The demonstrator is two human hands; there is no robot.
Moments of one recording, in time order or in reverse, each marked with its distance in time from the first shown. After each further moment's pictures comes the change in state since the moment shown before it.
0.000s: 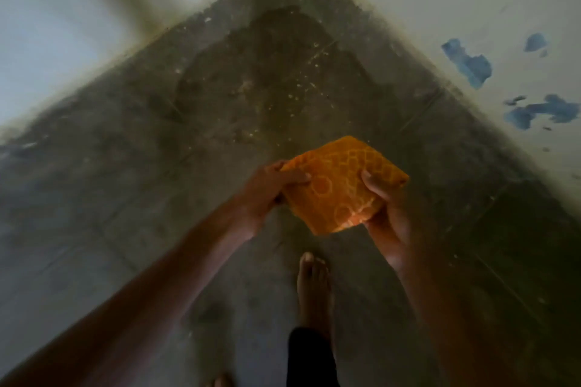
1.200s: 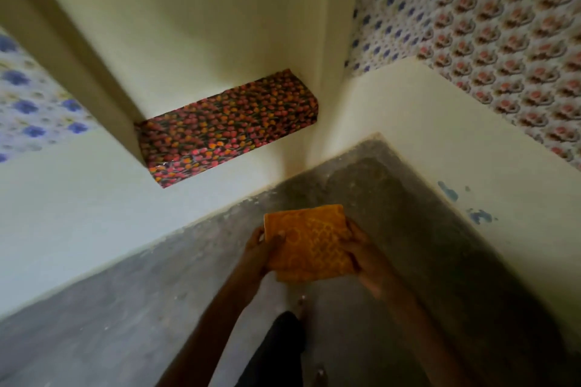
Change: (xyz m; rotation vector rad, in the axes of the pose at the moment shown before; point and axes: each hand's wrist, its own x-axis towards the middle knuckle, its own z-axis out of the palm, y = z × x) left_hand -0.894 0.113 -0.130 -0.246 0.256 0.349; right_hand -0.765 -0.110 0.349 -0.473 -0.512 -0.057
